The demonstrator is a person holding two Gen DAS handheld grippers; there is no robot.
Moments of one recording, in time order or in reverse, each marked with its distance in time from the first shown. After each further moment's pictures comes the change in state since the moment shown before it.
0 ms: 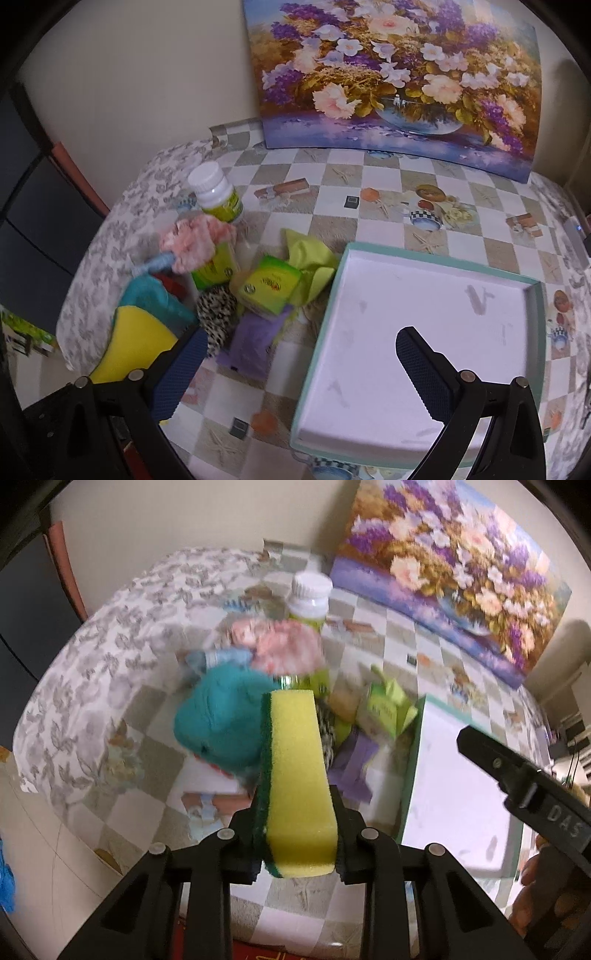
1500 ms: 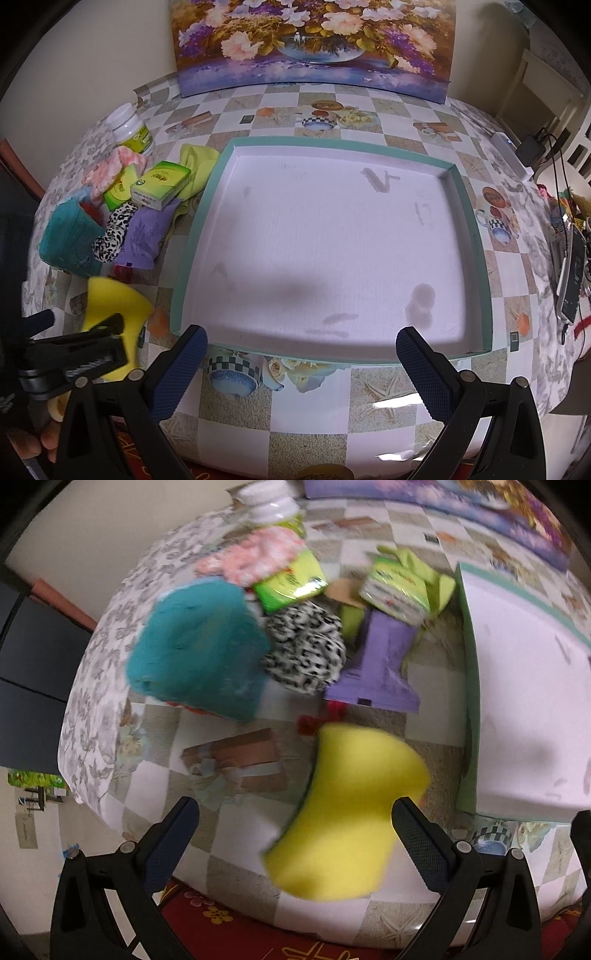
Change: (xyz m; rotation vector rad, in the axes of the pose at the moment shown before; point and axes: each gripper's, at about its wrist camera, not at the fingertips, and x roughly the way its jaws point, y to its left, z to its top) left arm 0.097 -0.077 -0.055 0.251 0.223 0.328; right arm -0.015 -0.069 -0.112 0.091 0.123 -0.254
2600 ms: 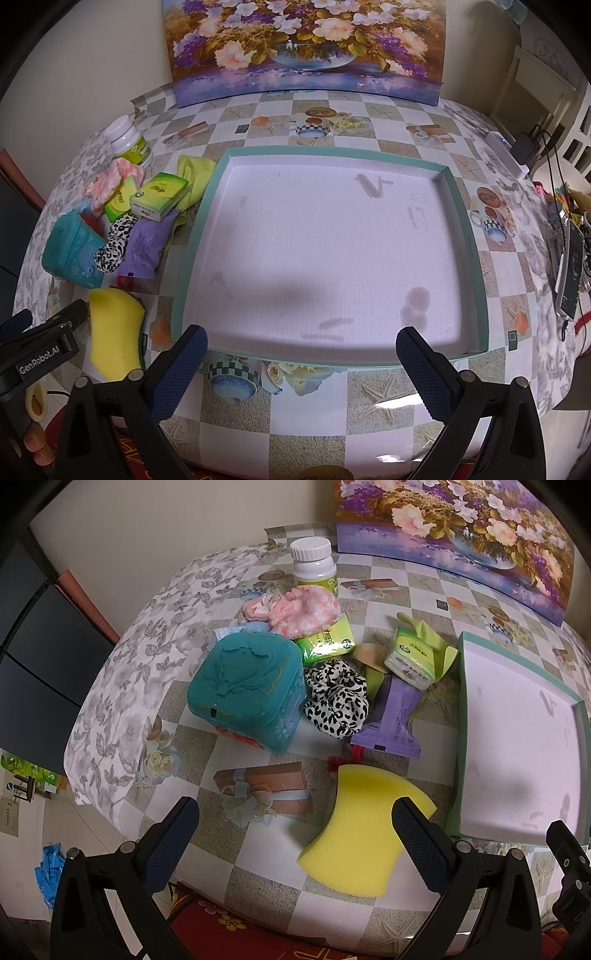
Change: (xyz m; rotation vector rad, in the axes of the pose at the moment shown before) left arm -0.041 0.040 -0.012 -0.124 -0.181 -0.038; right arm -0.007 -0.006 0.000 0.027 -0.034 0.011
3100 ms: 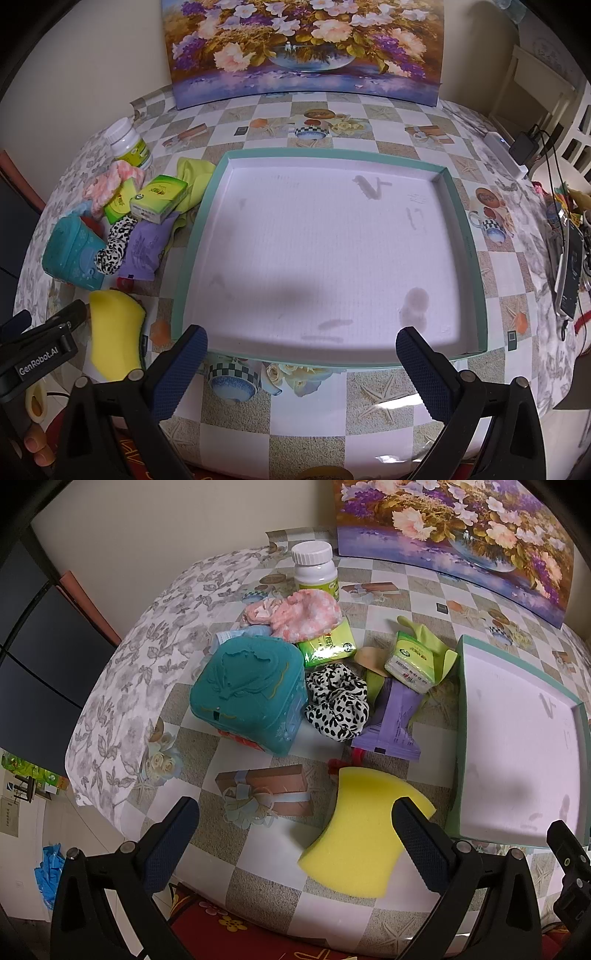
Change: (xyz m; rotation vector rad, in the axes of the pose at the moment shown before) left arm -0.003 0.000 -0.001 -0.005 -0.020 0.004; right arm -0.002 -0.001 0.002 0.003 -0.005 -0.002
